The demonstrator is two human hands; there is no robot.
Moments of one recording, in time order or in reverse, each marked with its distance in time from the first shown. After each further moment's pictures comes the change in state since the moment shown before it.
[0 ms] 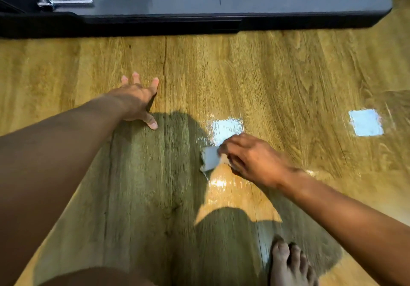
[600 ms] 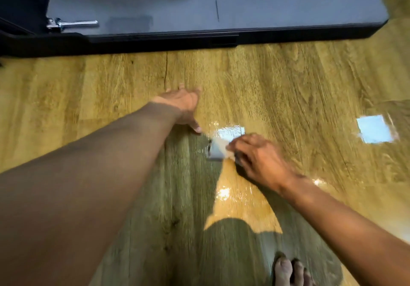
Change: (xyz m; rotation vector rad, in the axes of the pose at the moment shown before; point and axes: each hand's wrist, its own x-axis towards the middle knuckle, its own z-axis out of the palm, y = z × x) left_hand 0.008 0.090 -0.032 -0.001 0.052 0.114; right_hand 0.004 0.024 -0.003 -0.021 0.142 0.147
